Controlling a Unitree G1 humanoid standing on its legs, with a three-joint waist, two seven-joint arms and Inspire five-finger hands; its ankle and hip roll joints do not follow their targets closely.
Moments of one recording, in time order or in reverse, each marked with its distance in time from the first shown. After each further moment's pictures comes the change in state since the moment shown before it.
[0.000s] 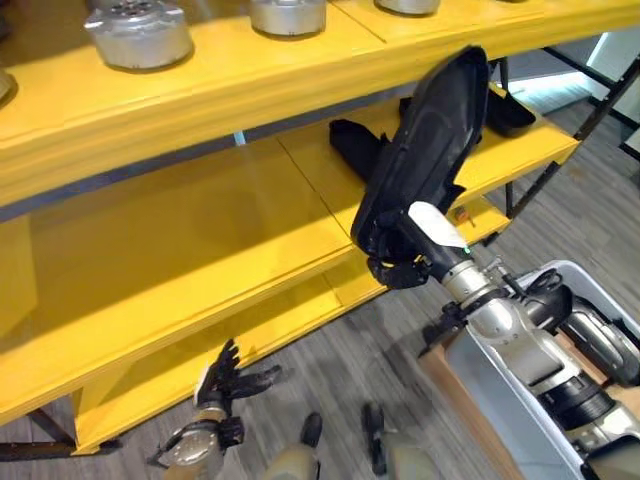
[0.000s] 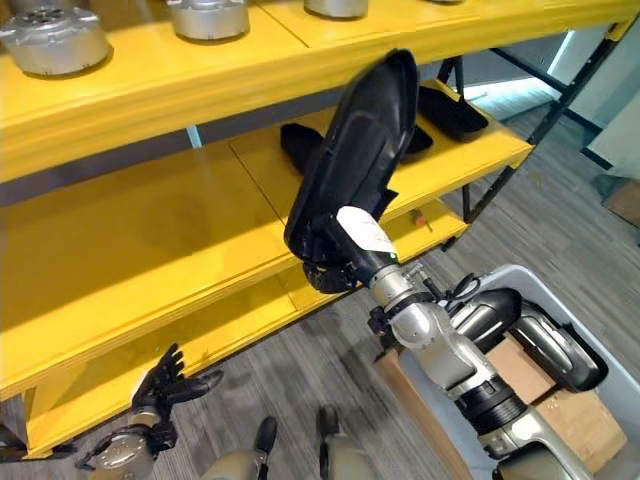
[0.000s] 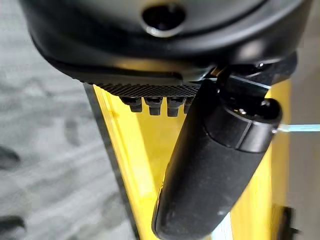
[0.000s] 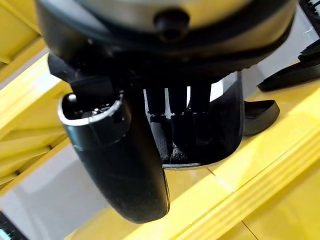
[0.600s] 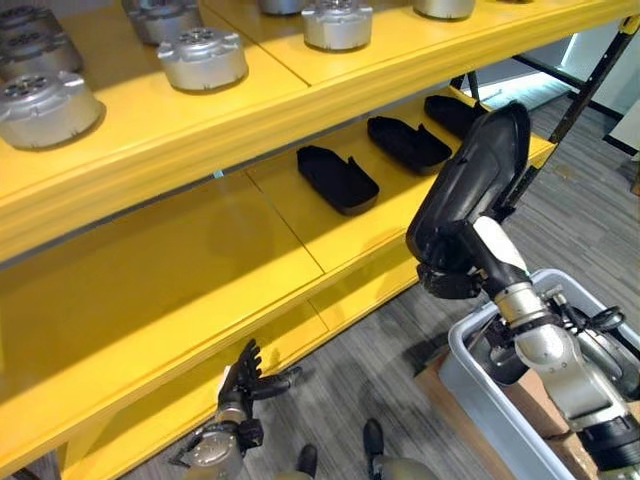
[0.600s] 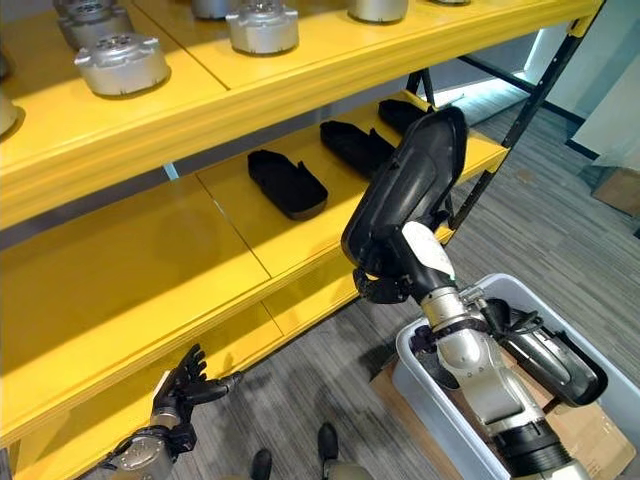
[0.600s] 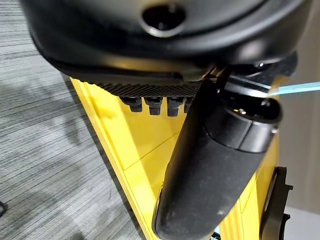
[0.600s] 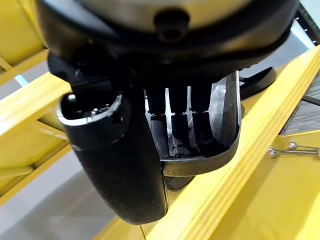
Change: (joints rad) left arm 0.002 -0.041 -0.012 -0.035 0.028 0.022 -0.005; right arm 0.224 -0.021 -0.239 -0.065 0.027 -0.004 -0.023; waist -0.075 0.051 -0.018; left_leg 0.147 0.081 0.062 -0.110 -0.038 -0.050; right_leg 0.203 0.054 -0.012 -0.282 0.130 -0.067
